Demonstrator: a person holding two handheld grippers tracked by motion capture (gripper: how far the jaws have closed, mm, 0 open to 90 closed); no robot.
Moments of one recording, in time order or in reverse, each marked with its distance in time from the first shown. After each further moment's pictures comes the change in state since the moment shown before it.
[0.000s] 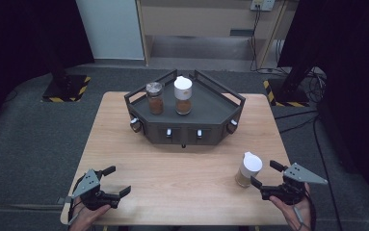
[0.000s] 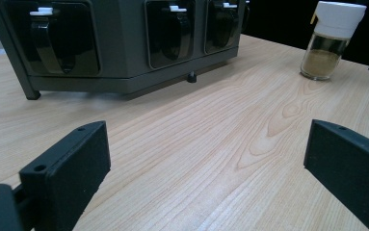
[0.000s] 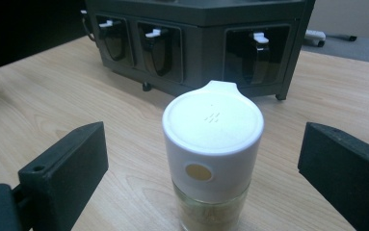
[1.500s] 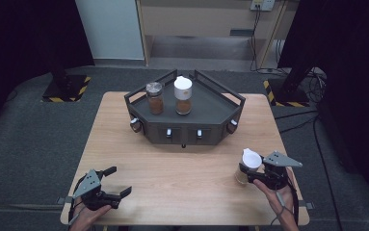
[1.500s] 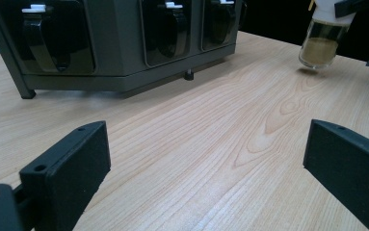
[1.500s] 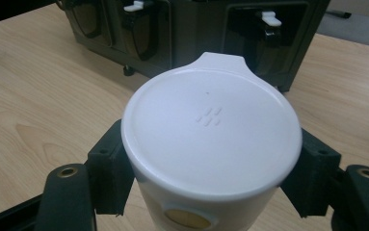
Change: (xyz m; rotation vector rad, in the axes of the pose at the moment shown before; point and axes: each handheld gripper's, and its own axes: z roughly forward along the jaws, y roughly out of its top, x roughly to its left) left arm 0.000 0.001 0.001 0.011 -0.009 0.006; right arm 0.010 0.032 0.048 0.120 -0.046 -0.034
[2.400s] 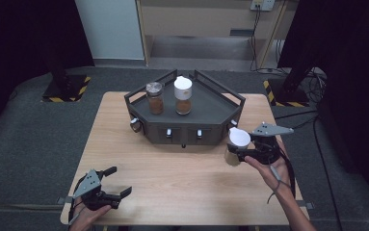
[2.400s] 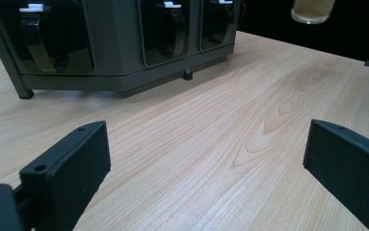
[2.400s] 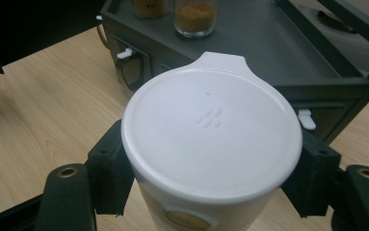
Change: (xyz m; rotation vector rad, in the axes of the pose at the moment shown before) left arm 0.001 0.000 0.000 0.000 -0.005 0.000; right arm -0.003 0.107 0.008 0.043 0.121 -0.058
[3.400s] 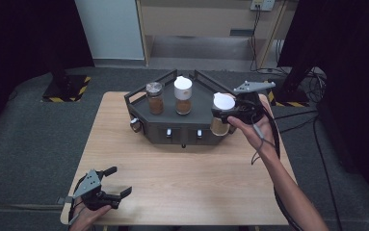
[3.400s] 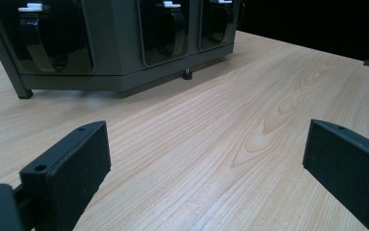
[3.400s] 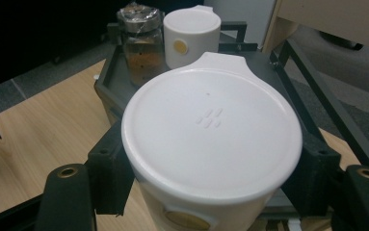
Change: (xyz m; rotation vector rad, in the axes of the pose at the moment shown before) left arm 0.001 -0.001 0.000 0.000 -0.002 0.001; right arm -0.011 0.106 0.037 -0.002 0.007 -0.013
